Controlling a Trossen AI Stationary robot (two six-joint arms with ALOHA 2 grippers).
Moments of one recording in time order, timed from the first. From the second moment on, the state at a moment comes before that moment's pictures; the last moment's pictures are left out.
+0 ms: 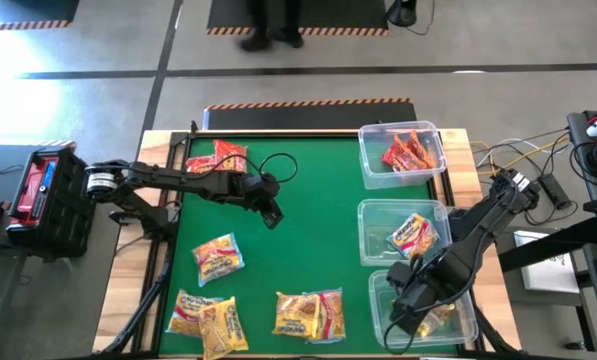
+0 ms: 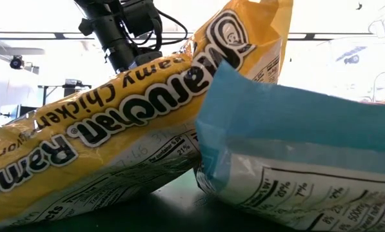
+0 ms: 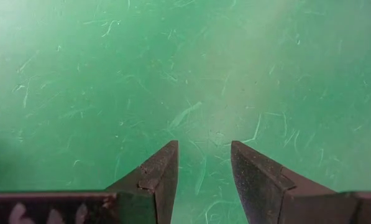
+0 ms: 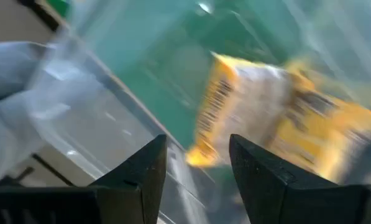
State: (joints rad) left arm 0.13 1.52 0.97 -0.48 -0.15 -0.51; right arm 0.76 1.53 1.40 -1.19 -0.20 1.47
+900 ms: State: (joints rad) left arm 0.13 1.52 0.97 -0.49 -0.14 -0.54; right arm 0.76 1.78 1.37 -1.20 -0.21 1.49
